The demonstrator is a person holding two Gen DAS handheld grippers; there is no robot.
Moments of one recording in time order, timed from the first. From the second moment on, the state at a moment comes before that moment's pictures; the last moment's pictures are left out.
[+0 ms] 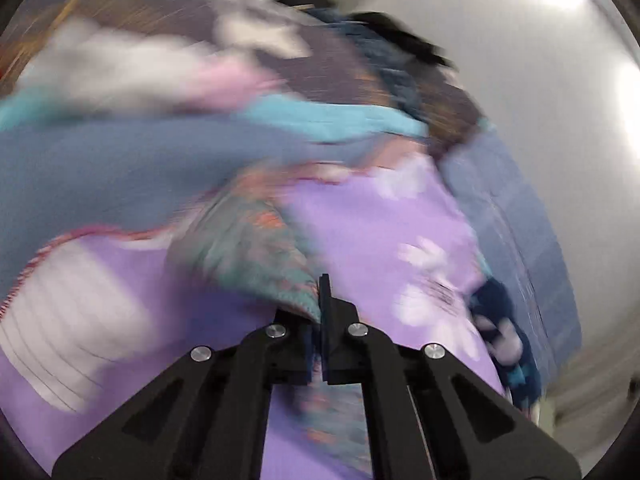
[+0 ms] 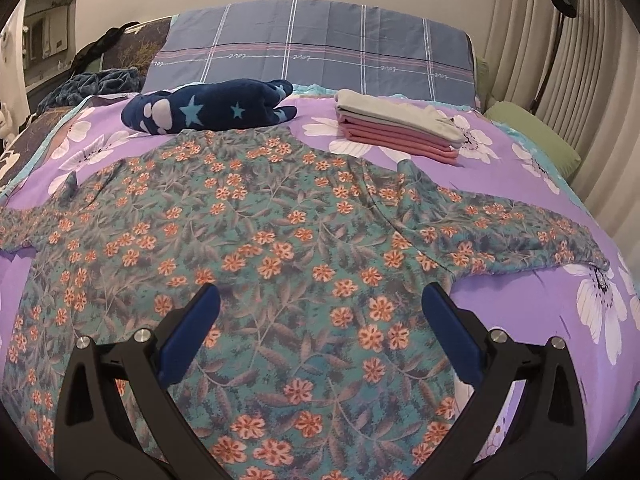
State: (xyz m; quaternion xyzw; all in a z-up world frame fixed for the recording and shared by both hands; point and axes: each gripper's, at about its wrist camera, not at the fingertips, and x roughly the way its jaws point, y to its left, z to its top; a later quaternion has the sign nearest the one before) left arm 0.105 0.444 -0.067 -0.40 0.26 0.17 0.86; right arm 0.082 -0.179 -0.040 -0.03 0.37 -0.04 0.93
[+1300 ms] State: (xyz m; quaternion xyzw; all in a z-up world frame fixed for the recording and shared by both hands) left arm 0.082 0.137 -0.044 0.03 0.35 0.02 0.94; right arm 0.093 -0.195 -0.050 0.03 0.42 0.05 0.91
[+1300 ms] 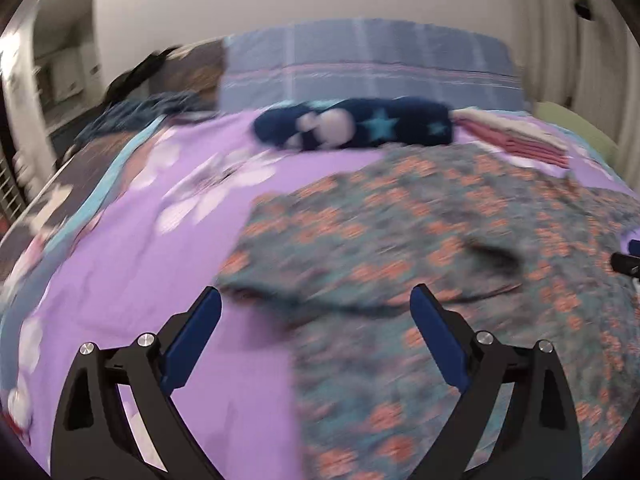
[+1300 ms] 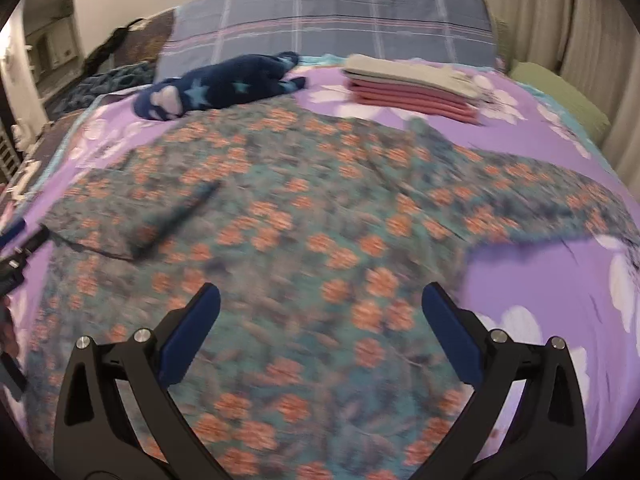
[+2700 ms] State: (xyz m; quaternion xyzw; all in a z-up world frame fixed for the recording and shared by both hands) left arm 0.128 0.173 -0.076 0.03 0.41 0.10 0.91; right arm 0.209 -0.160 -0.034 0.12 0.41 0.20 0.88
